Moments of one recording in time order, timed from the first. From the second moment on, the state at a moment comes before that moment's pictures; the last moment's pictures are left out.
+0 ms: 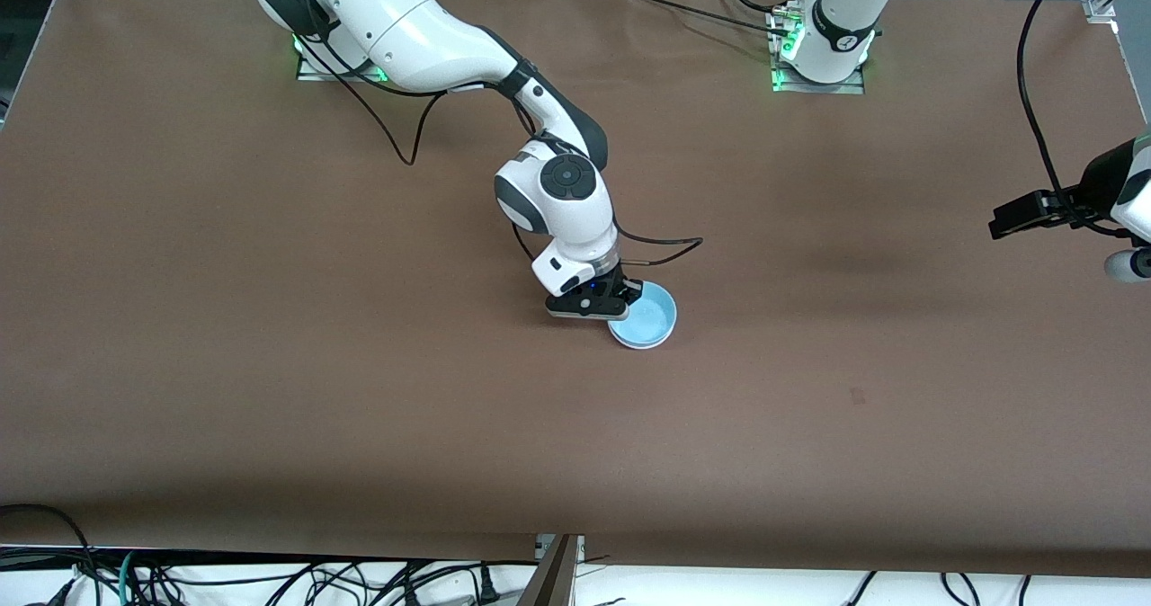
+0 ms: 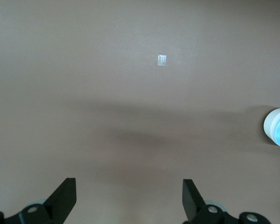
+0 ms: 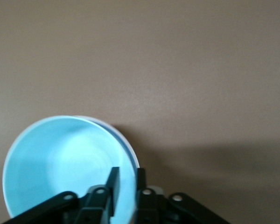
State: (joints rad) left arm 0.07 0.22 -0.05 -1.35 0.03 1.45 -0.15; right arm 0.69 0.99 0.12 -1.16 -0.20 2.44 1.02
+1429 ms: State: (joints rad) left arm 0.06 0.22 -0.05 -1.35 0.02 1.45 -0.15; right arm 0.13 0.53 0.26 -0.93 -0.11 1.36 0.34
